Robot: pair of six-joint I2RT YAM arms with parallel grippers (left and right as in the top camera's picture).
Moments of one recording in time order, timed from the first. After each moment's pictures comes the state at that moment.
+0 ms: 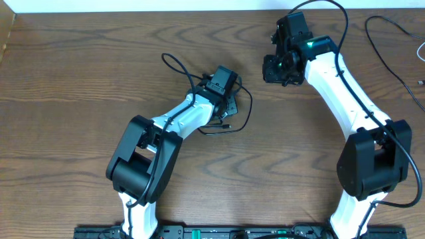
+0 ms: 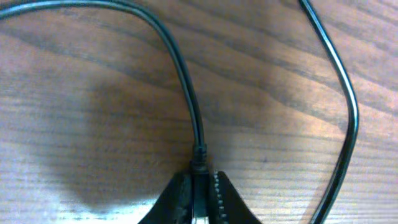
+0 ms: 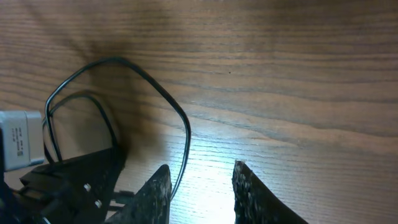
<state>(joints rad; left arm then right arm) -0.52 2.00 1.24 -0.40 0.01 -0.72 0.30 1.97 1.69 -0.91 -0.14 0.34</state>
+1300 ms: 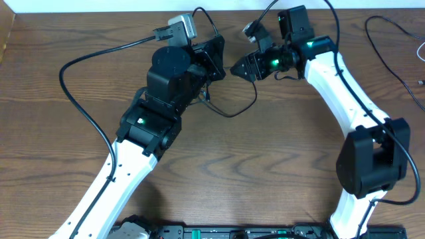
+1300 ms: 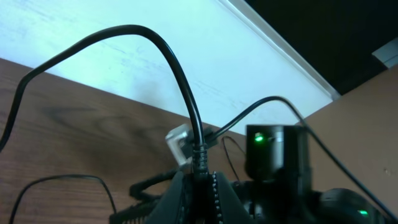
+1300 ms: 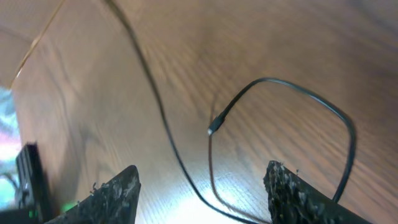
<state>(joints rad) -0.49 1.30 1.23 -0.16 0.02 -0.75 0.30 1.99 1.69 -0.70 -0.72 -0.13</state>
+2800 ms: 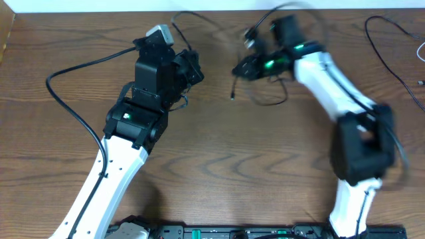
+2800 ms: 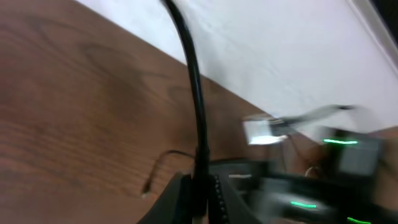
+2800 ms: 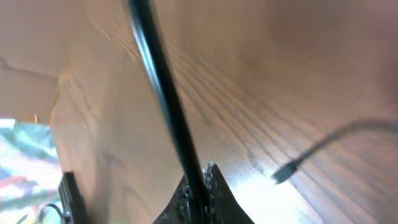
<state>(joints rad) -0.37 1.30 1.23 -0.41 0.01 -0.80 0.27 2.05 1.67 -0.61 -0.78 0.09</state>
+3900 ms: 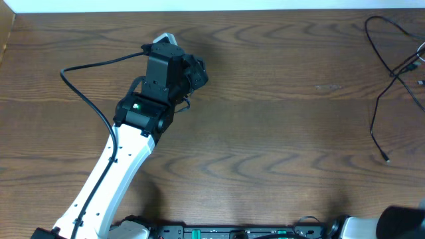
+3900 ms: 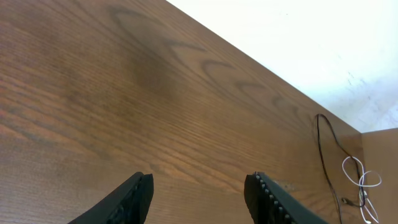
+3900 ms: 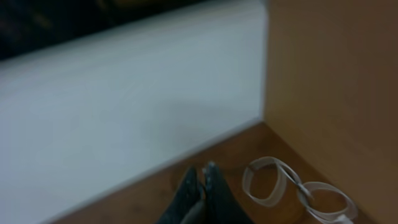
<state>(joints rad) -0.37 1.37 1.23 -0.50 -0.01 -0.80 -0.43 1.56 1.73 -0.43 0.01 0.13</state>
